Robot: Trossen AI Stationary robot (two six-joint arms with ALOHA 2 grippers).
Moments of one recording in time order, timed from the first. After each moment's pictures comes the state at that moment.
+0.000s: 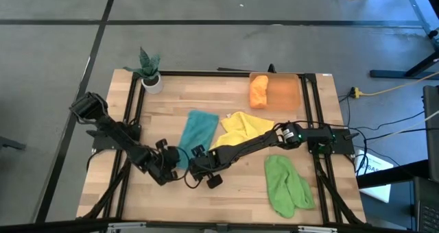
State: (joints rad) left arm -0.69 1.50 0.57 -0.35 -0.55 -1.03; right arm 0.27 2.49 2.03 -0.64 0.13 -0.32
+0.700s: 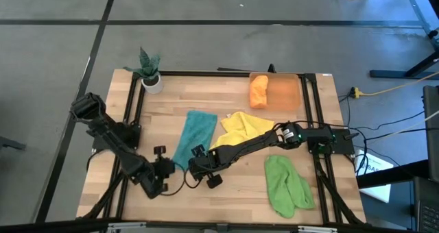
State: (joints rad) left arm -0.85 1.50 0.77 -0.65 -0.56 -0.91; right arm 0.27 2.49 2.02 -0.65 0.13 -0.32
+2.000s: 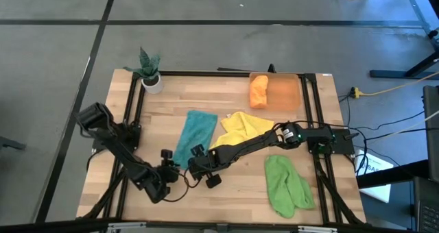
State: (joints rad) left arm -0.86 1.67 0.74 -0.46 -0.69 -0.68; right arm 0.26 2.49 2.02 -0.62 0.13 -0.31
